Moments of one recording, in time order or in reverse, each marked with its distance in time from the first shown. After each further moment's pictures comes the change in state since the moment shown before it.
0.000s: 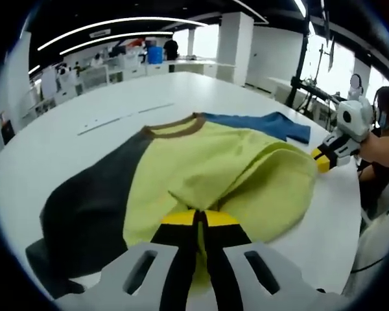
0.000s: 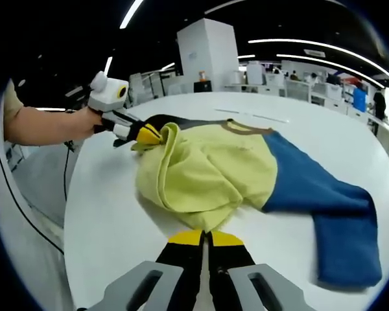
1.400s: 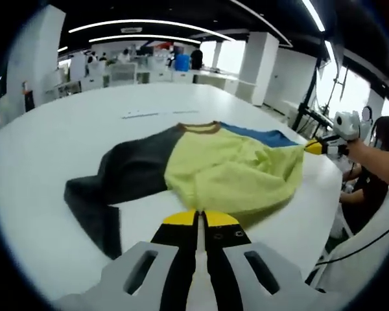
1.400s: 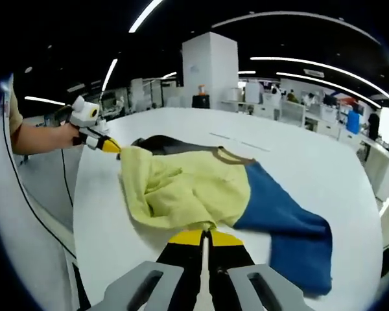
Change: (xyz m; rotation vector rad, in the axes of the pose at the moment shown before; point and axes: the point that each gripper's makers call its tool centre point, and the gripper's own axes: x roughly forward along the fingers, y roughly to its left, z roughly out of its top) left arm -0.117 0.011 -0.035 -0.179 -0.085 0.074; right arm -0.065 -0.010 0.041 -0.086 -0.086 -0.068
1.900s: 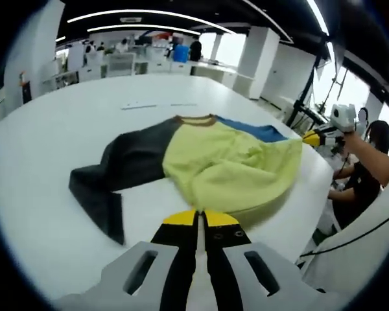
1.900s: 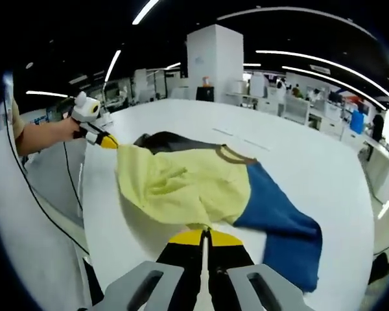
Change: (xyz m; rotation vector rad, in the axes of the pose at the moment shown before) left arm -0.025 -0.008 -0.004 -0.028 0.076 -0.035; right arm -0.021 0.006 0.011 -0.005 0.086 0.030
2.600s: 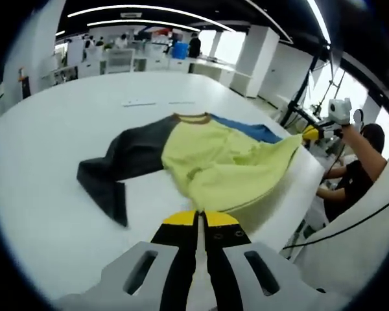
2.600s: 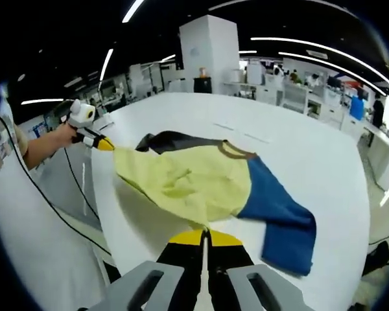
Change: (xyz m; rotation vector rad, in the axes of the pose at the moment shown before) left arm -0.035 -0.010 -0.004 -0.018 0.019 -0.030; right arm -0.036 0.015 0.012 0.040 0.073 0.017
